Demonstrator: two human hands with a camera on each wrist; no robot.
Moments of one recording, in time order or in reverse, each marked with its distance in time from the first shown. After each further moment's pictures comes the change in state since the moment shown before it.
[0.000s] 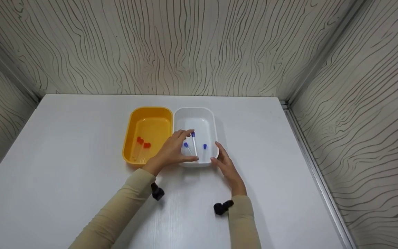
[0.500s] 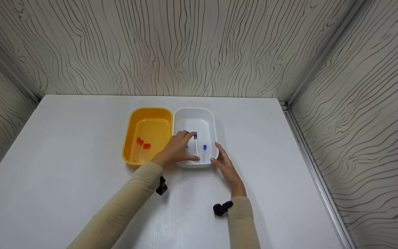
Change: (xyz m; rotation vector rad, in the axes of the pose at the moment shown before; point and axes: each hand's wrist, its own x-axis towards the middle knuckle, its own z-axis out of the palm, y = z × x) left_hand 0.023 -0.004 0.015 0.182 -0.120 -0.056; right_hand 0.000 -0.002 0.001 -0.001 -0.016 -0.012
